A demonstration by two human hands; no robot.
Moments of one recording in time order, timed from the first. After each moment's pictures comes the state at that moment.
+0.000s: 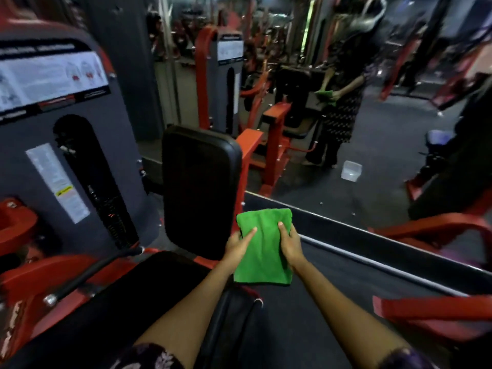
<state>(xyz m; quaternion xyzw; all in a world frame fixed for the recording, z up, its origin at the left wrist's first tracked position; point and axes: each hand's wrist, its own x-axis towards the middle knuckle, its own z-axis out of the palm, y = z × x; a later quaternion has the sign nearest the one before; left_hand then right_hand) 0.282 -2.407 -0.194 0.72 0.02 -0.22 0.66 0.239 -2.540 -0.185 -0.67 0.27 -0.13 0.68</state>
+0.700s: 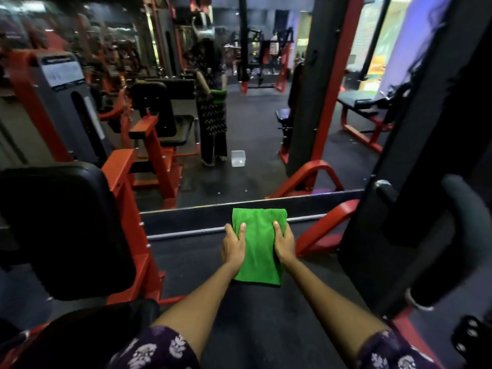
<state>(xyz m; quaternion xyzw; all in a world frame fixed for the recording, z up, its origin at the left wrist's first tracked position) 0.077 -2.552 -0.153 0.83 -0.25 -0.20 0.45 -0.013 -2.641 -0.169 -0.60 0.45 -0.37 0.55</state>
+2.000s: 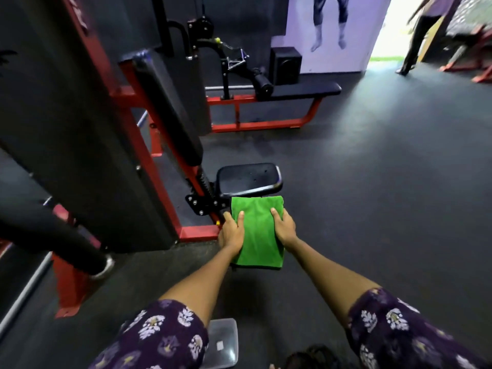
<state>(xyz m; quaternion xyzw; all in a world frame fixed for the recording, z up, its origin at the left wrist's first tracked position) -0.430 -2.568 -0.200 0.49 -0.77 -0.39 0.13 -0.543 -2.480 -0.219 -0.17 0.78 -0.55 0.24</state>
